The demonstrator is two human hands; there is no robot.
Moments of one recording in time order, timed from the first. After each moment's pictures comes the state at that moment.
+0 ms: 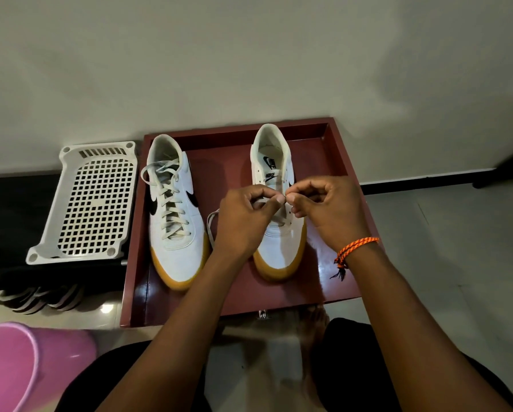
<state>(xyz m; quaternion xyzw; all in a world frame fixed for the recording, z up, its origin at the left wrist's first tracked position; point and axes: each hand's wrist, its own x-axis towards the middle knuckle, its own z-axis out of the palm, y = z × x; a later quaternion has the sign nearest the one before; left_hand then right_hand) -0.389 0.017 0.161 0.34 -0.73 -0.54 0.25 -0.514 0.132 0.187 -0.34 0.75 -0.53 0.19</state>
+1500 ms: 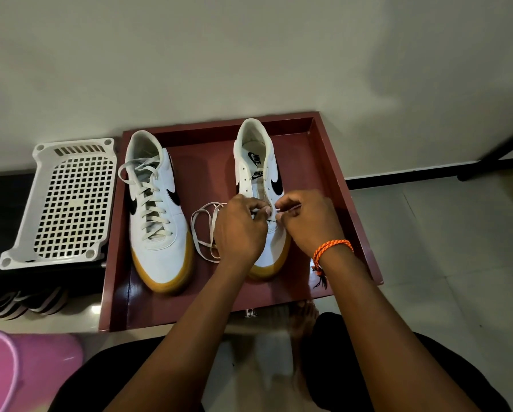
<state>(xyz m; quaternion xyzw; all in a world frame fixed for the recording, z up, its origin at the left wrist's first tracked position) -0.409 0.044 0.138 0.45 -0.78 -0.39 0.19 -0.510 0.135 0.165 -0.30 0.86 -0.36 0.20</state>
